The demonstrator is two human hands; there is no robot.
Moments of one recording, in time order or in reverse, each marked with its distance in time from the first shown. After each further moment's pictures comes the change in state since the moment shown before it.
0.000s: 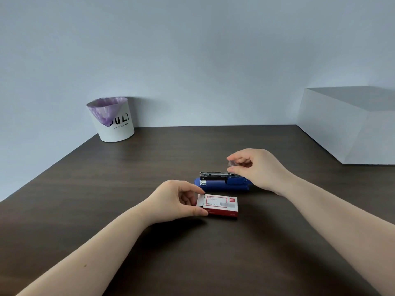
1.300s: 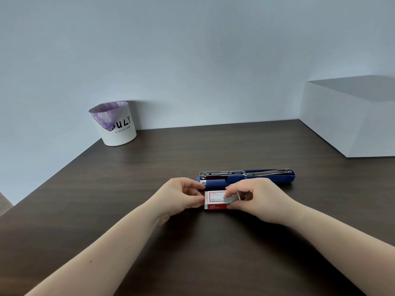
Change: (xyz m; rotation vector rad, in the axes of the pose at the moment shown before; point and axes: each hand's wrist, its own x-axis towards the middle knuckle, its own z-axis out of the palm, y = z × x) left_hand 0.011 0.011 0.014 -0.390 0.057 -0.274; right_hand -0.047 0.011 0.019 -0.011 -0.189 -0.091
